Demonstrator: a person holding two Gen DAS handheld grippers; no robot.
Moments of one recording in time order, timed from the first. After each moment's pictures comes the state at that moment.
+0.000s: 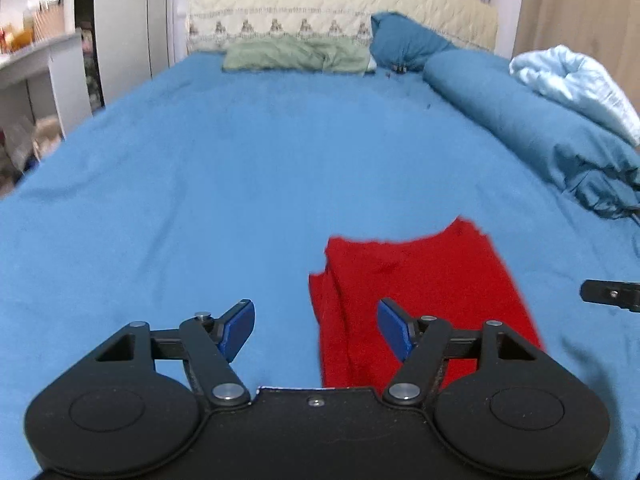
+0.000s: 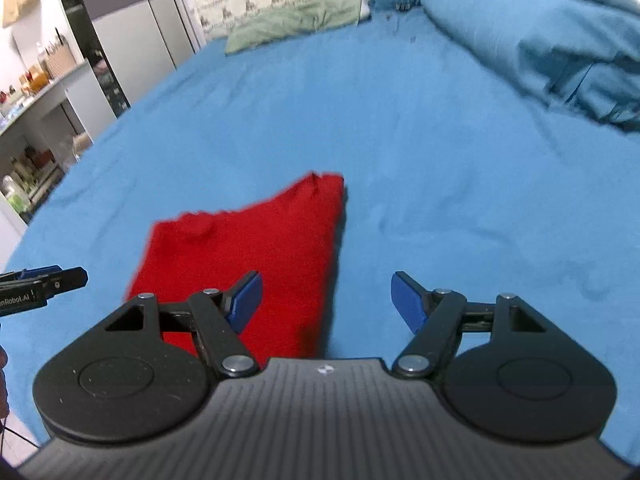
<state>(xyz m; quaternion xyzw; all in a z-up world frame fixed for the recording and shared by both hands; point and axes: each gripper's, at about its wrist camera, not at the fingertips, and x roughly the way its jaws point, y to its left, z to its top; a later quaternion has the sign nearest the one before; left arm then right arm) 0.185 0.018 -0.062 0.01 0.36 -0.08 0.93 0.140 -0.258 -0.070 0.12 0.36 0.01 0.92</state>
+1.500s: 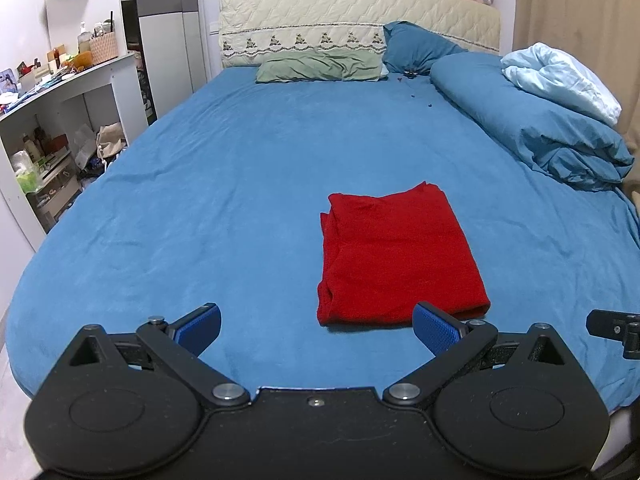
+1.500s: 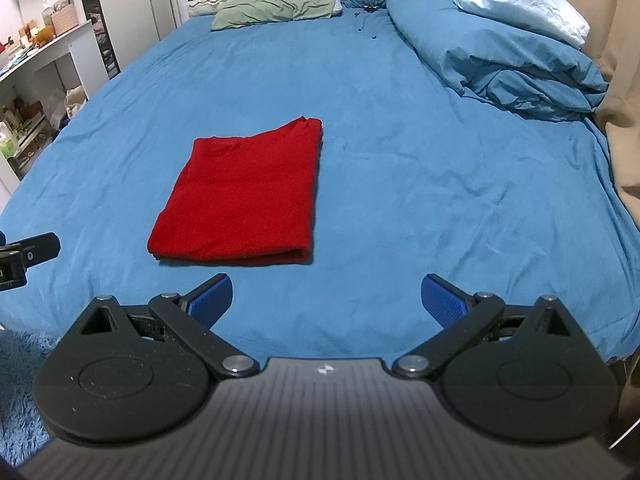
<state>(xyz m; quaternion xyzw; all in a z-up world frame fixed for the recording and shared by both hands) -0.011 0.013 0.001 0.03 0.36 -0.03 0.93 -0.078 -0.203 0.007 0.05 0.40 -0.06 0.91</state>
